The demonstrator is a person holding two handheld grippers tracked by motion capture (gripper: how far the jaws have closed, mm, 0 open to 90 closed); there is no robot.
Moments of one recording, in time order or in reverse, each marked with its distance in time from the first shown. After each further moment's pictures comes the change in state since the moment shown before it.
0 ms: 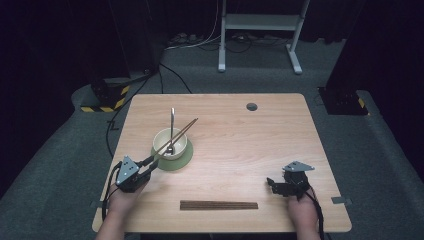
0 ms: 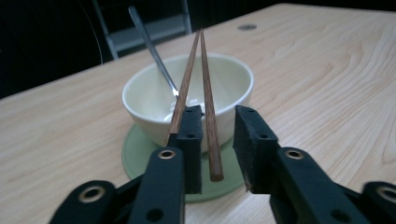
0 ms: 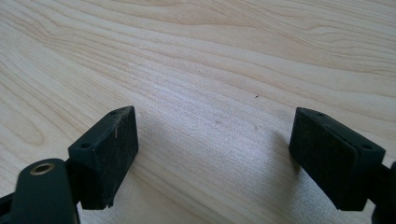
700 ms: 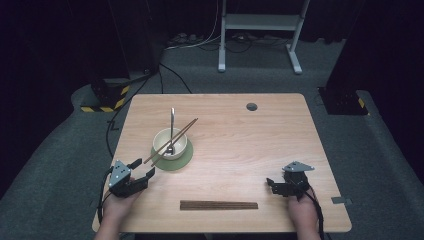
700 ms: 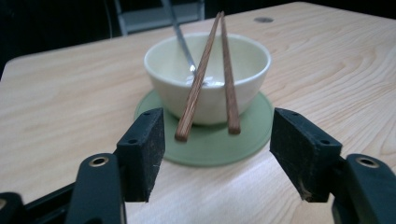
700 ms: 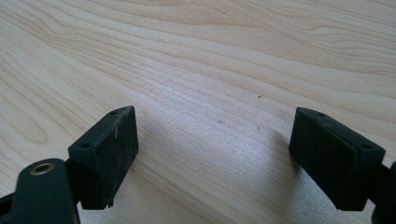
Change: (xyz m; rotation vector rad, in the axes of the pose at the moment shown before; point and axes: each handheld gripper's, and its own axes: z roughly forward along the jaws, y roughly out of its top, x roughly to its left) left arm 0.005 -0.017 -0.016 0.064 0.044 -0.130; right arm 0.001 0.000 0.000 0.002 0.005 0.002
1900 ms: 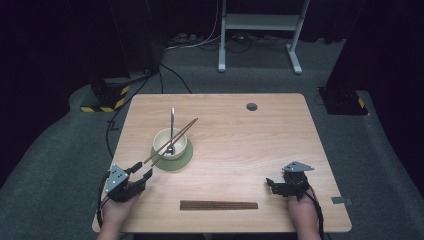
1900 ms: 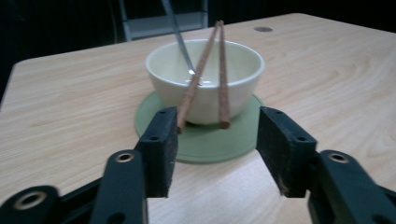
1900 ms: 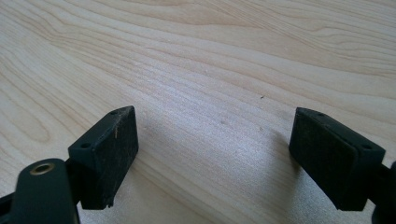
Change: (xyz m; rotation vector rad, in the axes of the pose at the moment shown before) left arm -0.004 -0.002 -0.009 -0.045 0.012 -0.021; right arm 0.000 0.000 0.000 -0.003 0.007 -0.014
